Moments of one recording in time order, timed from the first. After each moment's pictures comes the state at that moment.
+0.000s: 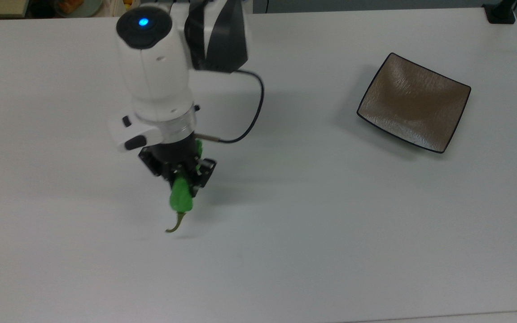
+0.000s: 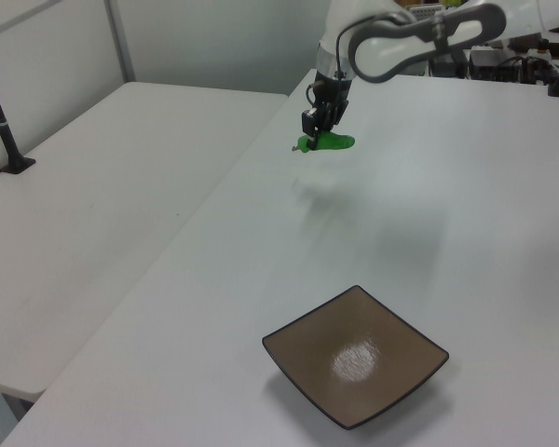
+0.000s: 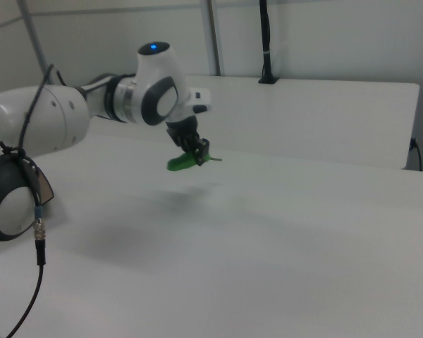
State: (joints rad) arm -0.05 0.63 0.13 -1.26 -0.07 2.15 0.28
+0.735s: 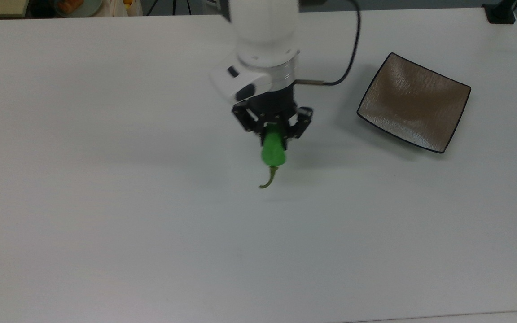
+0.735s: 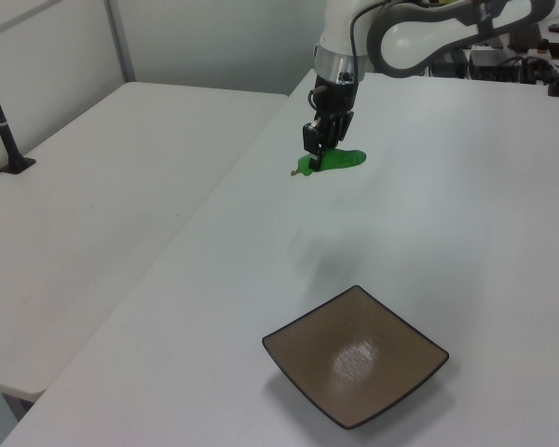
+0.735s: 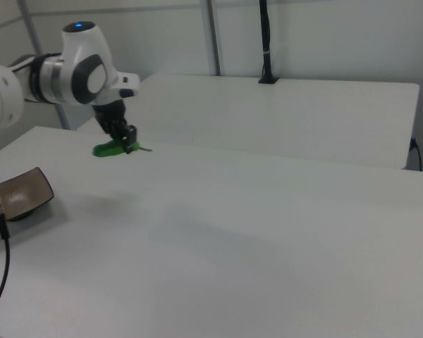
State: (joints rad) arm 0.07 0.43 0.23 -1.44 -0.05 2.07 0.44
